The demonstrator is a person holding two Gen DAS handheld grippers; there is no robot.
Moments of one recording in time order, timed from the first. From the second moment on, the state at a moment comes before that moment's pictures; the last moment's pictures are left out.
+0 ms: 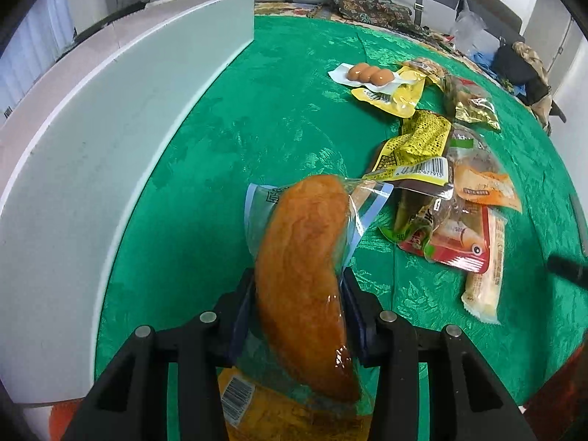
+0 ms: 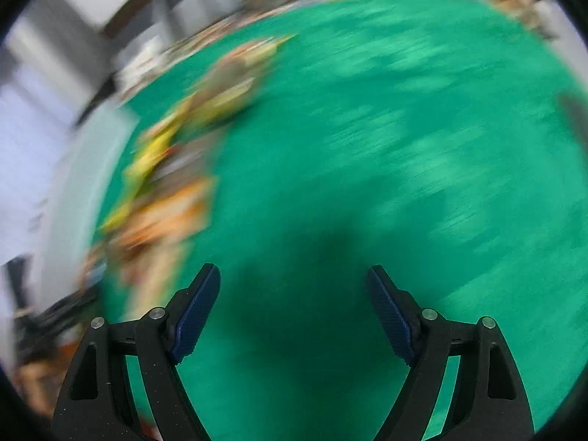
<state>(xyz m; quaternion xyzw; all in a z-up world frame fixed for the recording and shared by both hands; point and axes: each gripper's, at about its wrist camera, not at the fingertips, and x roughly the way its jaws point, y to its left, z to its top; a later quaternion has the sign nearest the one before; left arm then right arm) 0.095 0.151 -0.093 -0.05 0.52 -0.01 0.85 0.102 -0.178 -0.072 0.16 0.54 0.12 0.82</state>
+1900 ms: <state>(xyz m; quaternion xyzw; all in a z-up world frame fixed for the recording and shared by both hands) 0.073 0.179 -0.023 -0.17 0.45 -0.10 0.87 0.118 -0.214 -0.017 0.14 0.54 0.09 0.82</state>
